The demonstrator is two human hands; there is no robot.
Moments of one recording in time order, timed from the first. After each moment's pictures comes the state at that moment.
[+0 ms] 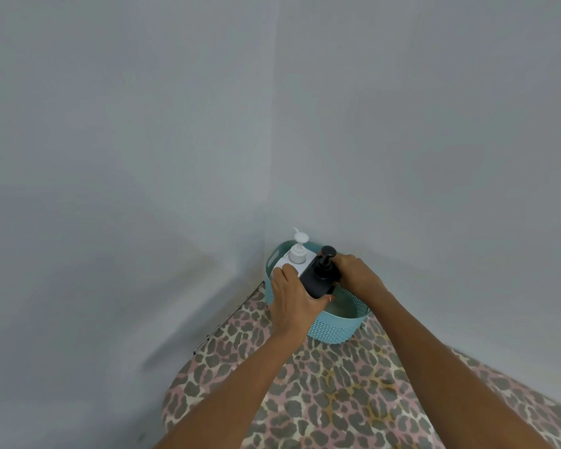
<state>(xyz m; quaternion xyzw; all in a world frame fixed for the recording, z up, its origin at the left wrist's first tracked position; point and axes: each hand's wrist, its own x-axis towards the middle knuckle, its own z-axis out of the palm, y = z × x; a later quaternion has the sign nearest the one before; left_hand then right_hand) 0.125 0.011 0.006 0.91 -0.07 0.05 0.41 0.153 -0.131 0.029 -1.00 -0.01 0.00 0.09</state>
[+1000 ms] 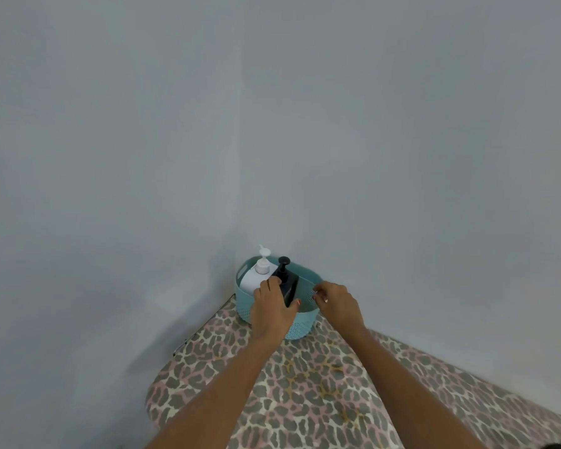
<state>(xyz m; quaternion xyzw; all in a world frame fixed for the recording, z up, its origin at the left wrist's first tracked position) 0.070 0.010 0.035 0.91 -0.15 0.07 0.37 0.041 -0.125 0.043 -0.96 0.13 -0.14 0.20</state>
